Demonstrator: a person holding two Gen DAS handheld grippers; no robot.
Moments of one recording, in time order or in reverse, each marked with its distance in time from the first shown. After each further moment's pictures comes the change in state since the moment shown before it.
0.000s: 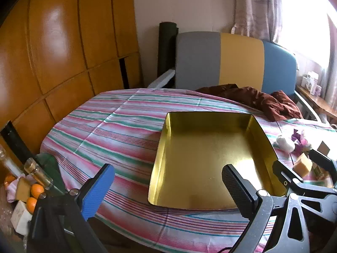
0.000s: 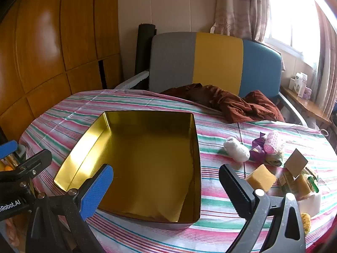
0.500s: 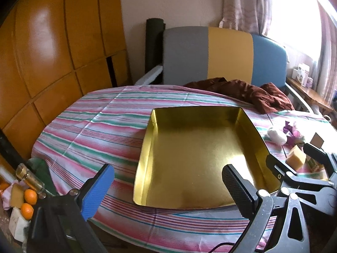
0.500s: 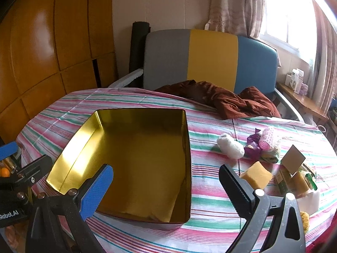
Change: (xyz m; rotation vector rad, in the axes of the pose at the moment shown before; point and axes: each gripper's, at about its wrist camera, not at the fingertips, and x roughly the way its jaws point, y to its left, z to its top) left arm 0.008 -0.017 0.000 0.048 0.033 -0.062; right arm 0.007 -0.014 -0.002 0.018 0.019 -0.028
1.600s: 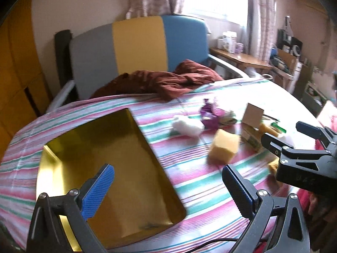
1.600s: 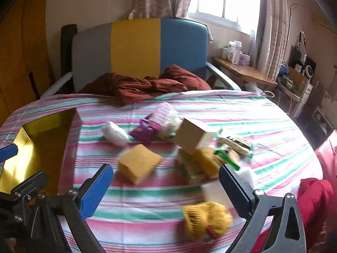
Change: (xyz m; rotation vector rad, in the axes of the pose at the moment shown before) left arm 0.030 -0.182 0.019 0.326 0.047 -0.422; right arm -0.037 -0.178 -0.022 0.221 0.091 -0.341
